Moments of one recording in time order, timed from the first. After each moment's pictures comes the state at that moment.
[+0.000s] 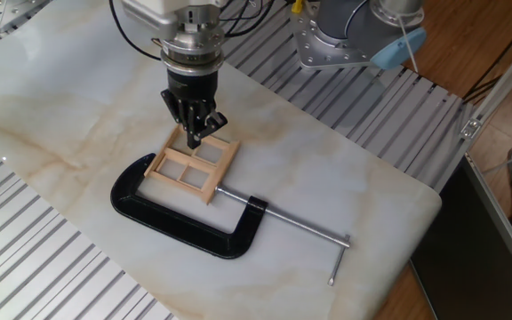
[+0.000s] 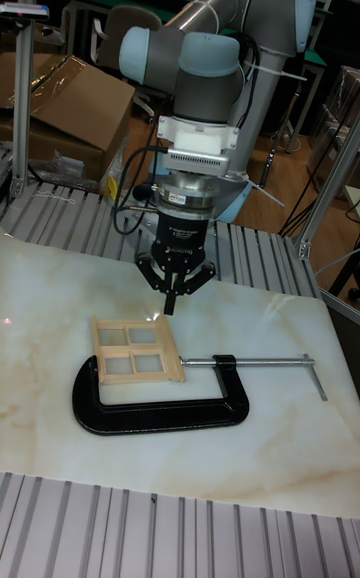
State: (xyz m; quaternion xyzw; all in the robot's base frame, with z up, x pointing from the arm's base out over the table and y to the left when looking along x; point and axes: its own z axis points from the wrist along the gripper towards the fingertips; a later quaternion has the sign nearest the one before) arm 0.524 0.007 0.126 0.02 0.99 0.04 0.11
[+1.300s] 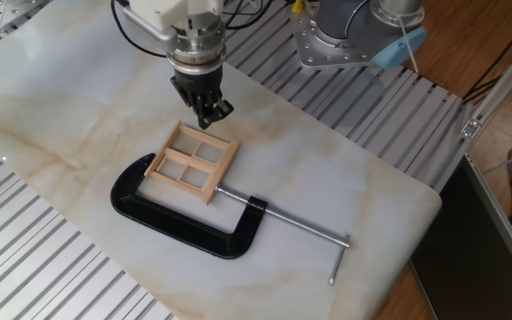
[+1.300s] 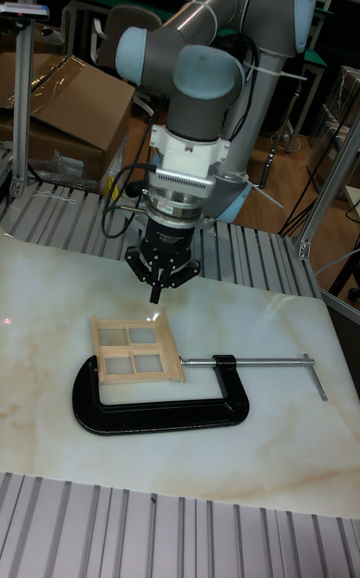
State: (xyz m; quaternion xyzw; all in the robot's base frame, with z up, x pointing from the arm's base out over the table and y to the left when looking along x) arm 0.481 -0.011 0.098 0.03 1.00 0.02 0.02
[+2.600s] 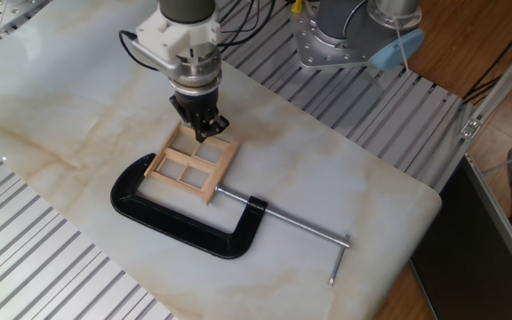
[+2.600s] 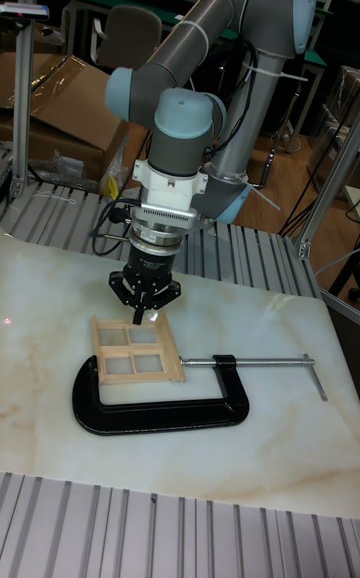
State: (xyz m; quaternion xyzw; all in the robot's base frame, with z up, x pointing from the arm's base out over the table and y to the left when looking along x) arm 0.478 -0.031 0.037 -0.02 1.00 0.01 0.04
